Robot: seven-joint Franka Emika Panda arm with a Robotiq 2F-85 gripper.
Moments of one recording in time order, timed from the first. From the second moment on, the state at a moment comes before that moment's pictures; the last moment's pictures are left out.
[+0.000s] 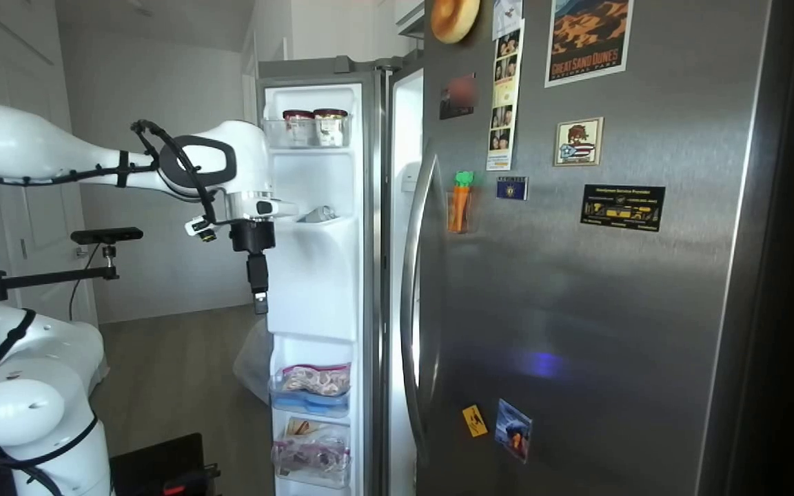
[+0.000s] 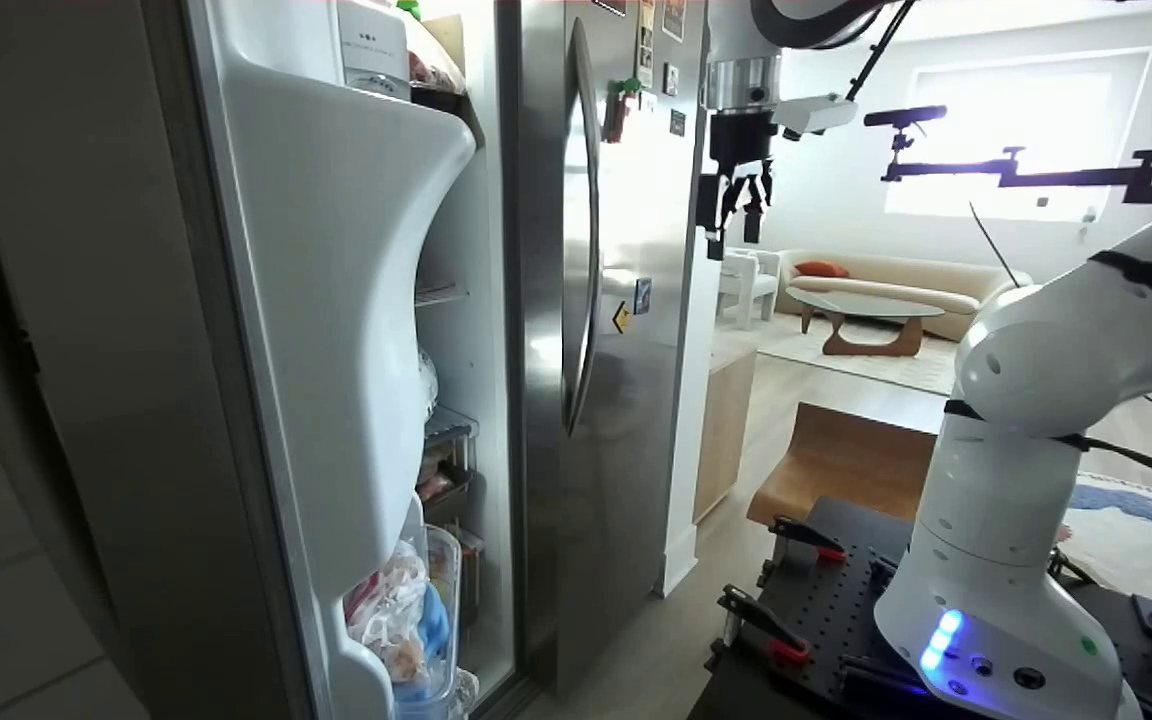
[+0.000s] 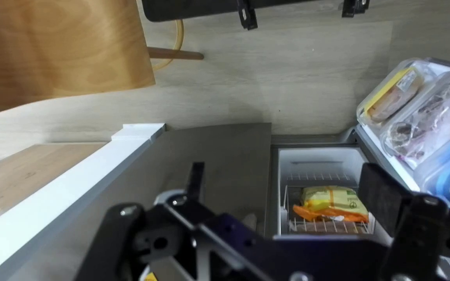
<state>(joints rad) -0.07 -0.80 0.06 -2.47 -0.15 1.70 0.10</state>
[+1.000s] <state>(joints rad) -0.08 -0.61 0.11 -2.19 -0.28 2.33 0.14</state>
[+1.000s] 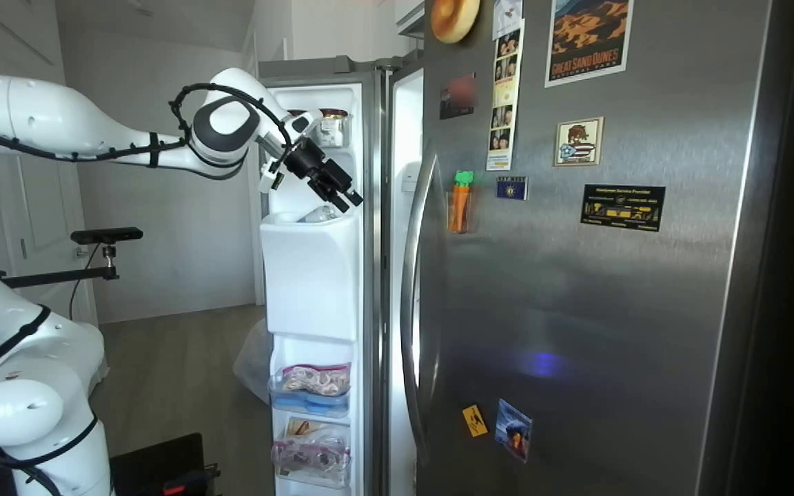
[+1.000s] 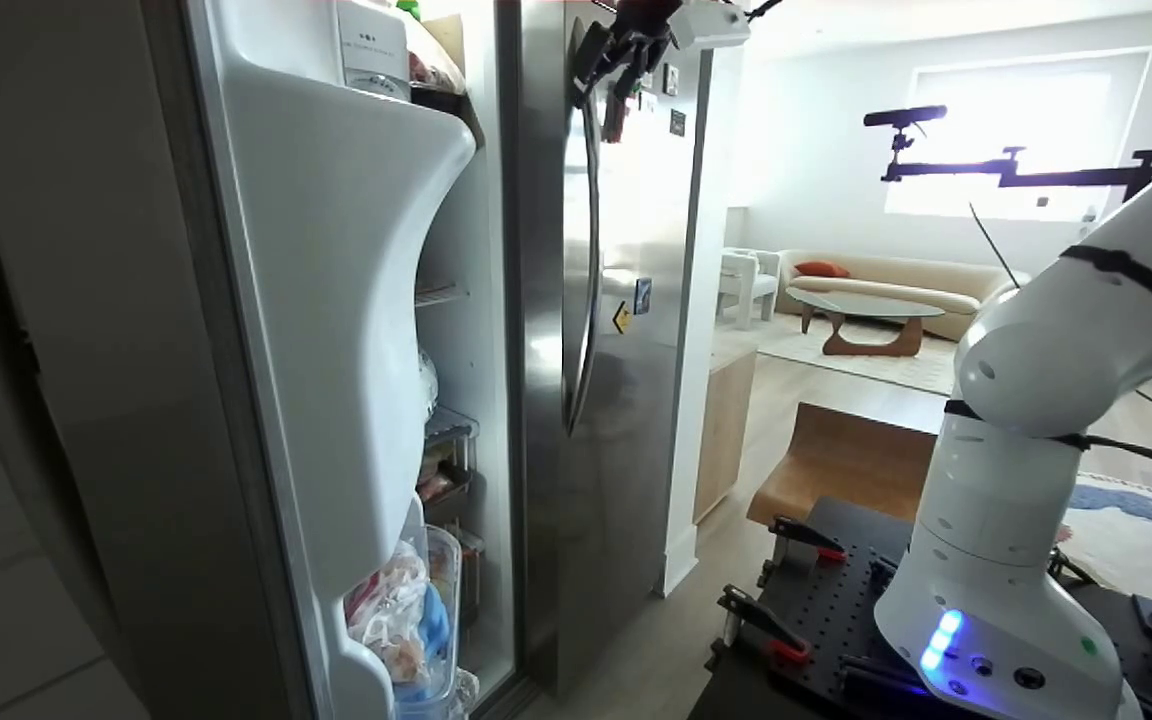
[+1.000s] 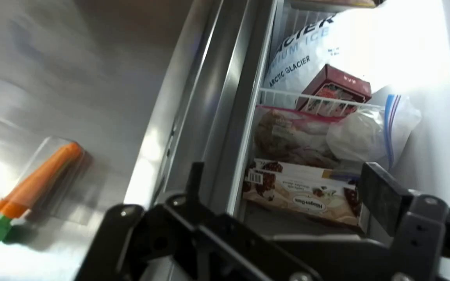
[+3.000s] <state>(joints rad) -0.01 0.10 0.10 -1.21 -0.25 2.41 0.09</state>
